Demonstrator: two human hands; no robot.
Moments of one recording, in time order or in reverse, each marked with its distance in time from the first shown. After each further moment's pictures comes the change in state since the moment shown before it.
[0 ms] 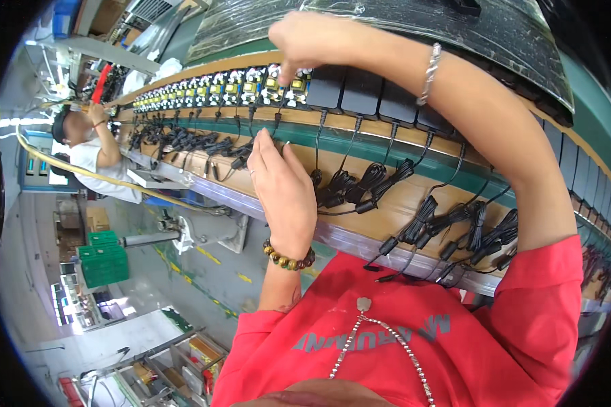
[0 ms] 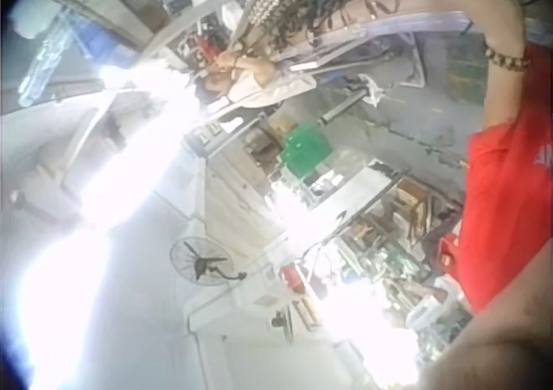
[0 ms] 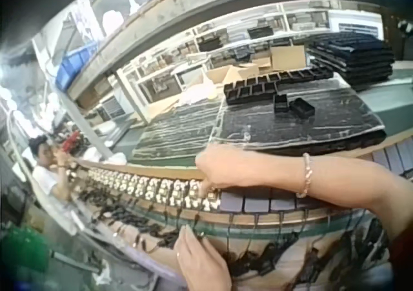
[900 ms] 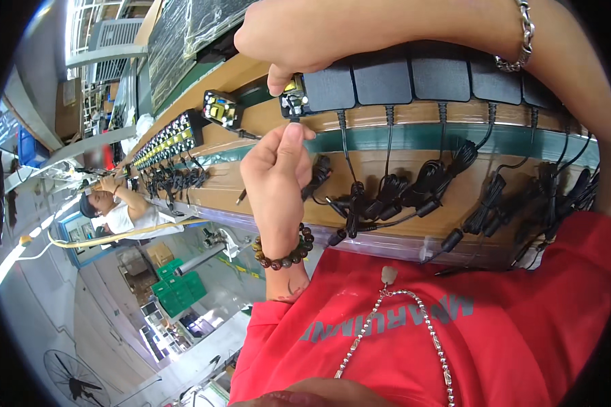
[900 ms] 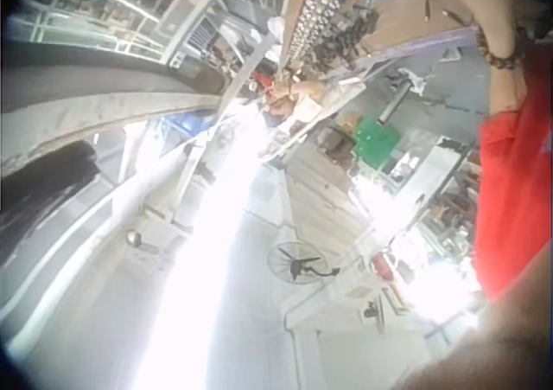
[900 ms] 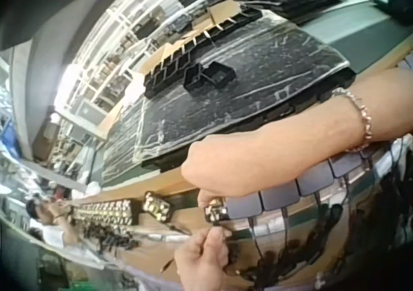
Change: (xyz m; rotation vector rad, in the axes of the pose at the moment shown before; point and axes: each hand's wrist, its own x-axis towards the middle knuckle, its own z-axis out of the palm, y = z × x) left_hand 0.036 0.024 0.026 -0.857 -0.754 -0.638; right_hand -0.074 0.063 0.027 0.072 -0.158 -0.198
